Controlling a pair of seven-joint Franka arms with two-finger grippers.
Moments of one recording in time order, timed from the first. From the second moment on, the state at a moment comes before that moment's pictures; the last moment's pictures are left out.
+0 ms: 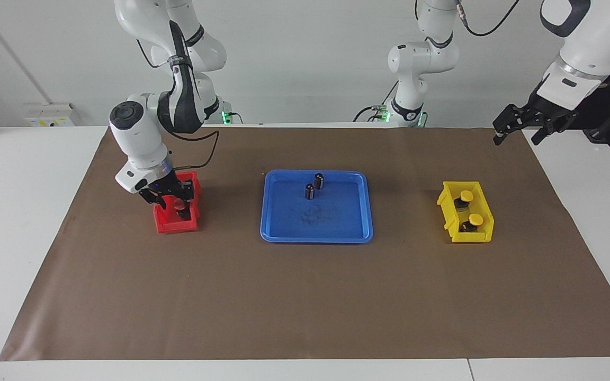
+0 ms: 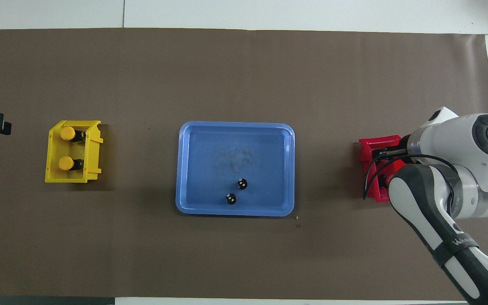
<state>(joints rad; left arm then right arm) 0.01 -0.02 -0.02 -1.56 -0.03 1.52 0.06 0.02 0.02 0.00 -2.27 0.00 2.32 -0.07</state>
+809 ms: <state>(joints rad) 0.01 -0.02 -0.02 -1.56 -0.03 1.52 0.06 0.02 0.02 0.00 -2.24 0.00 2.26 -0.08</state>
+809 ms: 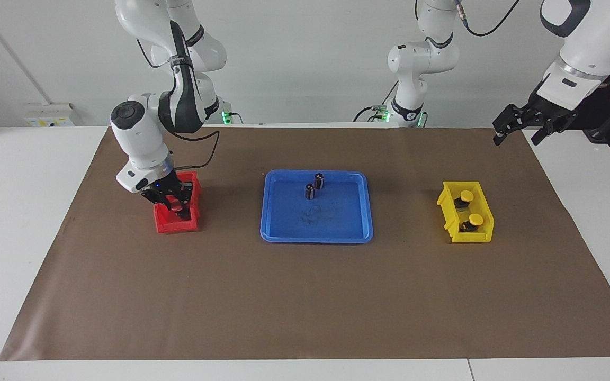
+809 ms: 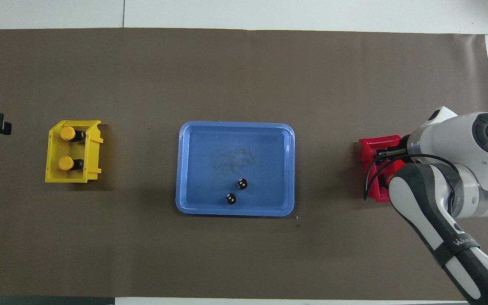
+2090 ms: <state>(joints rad) 0.03 0.16 -0.02 -1.90 -0.01 2.12 0.05 0.54 0.28 0.01 -1.60 0.00 1.88 0.60</state>
